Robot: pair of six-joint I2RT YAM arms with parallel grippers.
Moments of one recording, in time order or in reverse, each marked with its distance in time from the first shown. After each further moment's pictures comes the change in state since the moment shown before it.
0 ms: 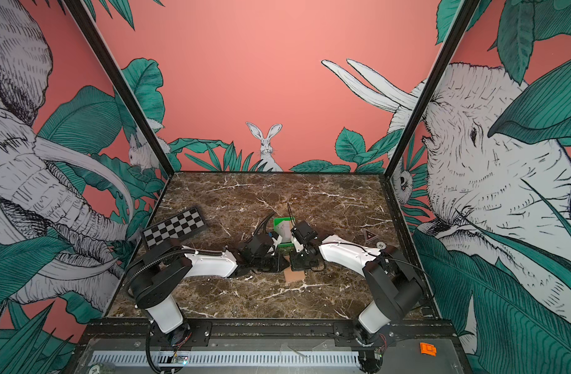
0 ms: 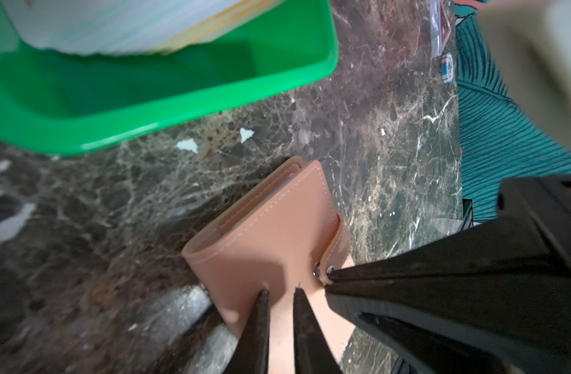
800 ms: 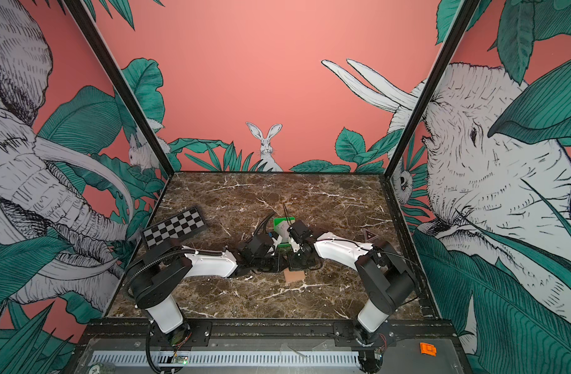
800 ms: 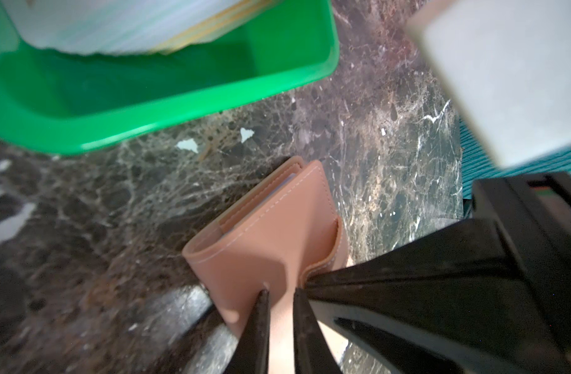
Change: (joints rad) left arm 0.000 0.000 -0.001 0.001 0.003 -0.001; right arm 0.005 0.065 0.043 -0.023 -0.001 0.000
